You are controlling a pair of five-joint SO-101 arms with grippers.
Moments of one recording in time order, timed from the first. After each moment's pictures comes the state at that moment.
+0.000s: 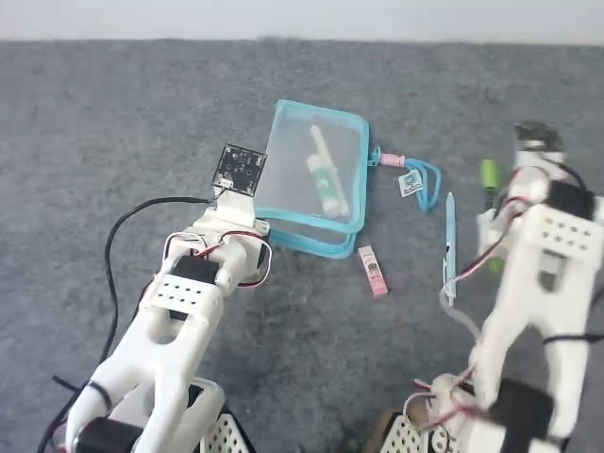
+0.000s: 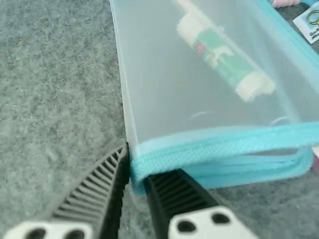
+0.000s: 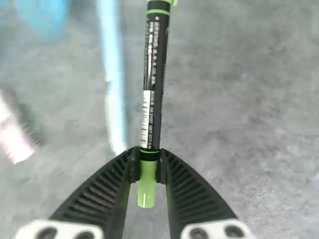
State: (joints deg) left arm 7.6 -29.9 64.7 28.5 1.3; right arm 14.3 -18.7 20.6 84.0 17.2
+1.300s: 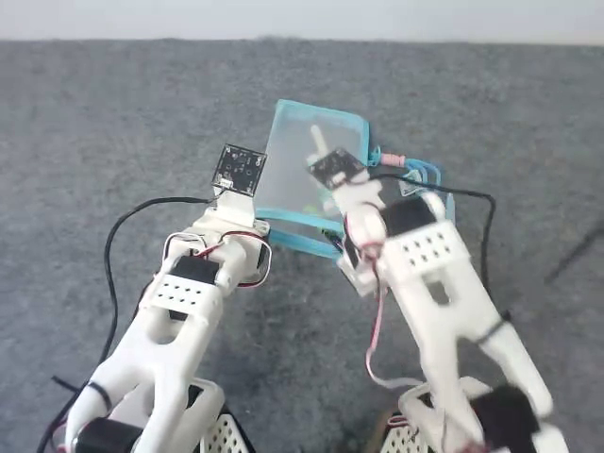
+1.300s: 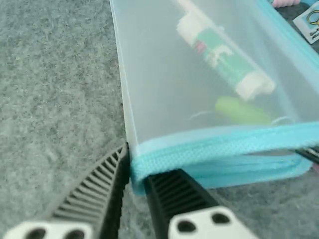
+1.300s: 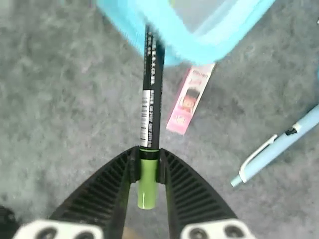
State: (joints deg) left arm 7.6 -29.9 64.7 28.5 1.3; right arm -25.8 -17.8 25.5 83.3 12.6
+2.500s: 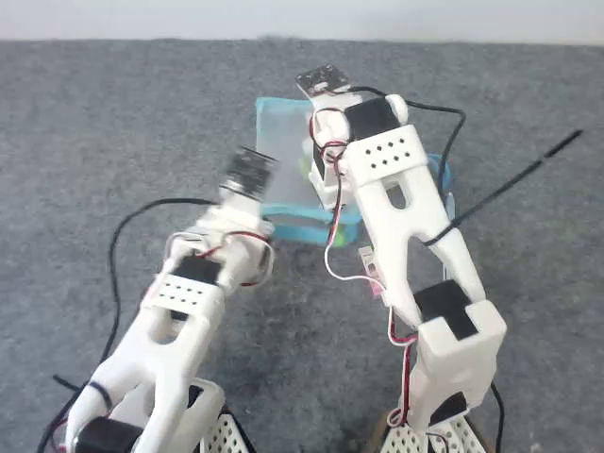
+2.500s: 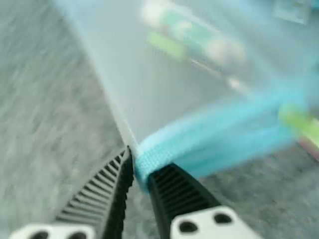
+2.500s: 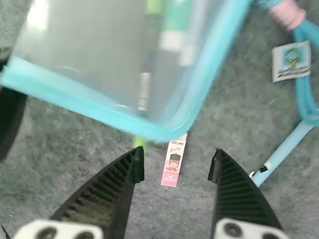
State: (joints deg) left arm 6.6 -29.9 64.7 27.6 0.6; right arm -25.1 15.7 -28.0 100.4 3.3
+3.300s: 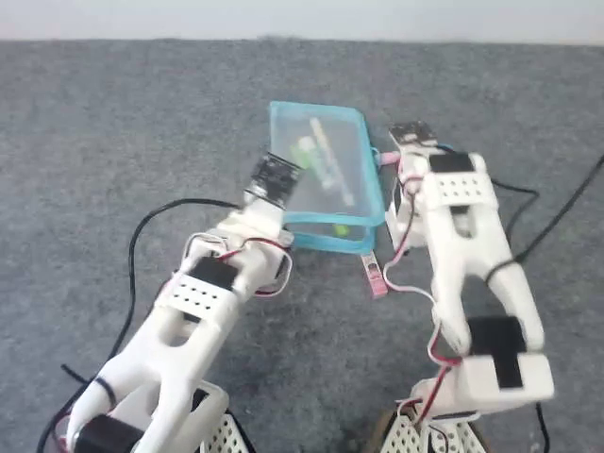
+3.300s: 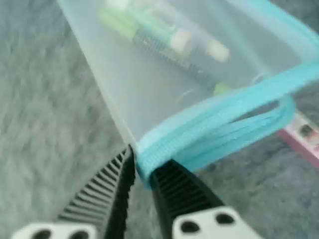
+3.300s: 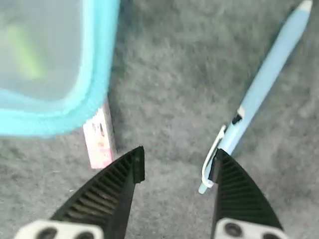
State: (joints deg) left arm 13.7 -29.9 62.8 31.0 1.1; right arm -7.3 -0.4 19.0 77.3 8.4
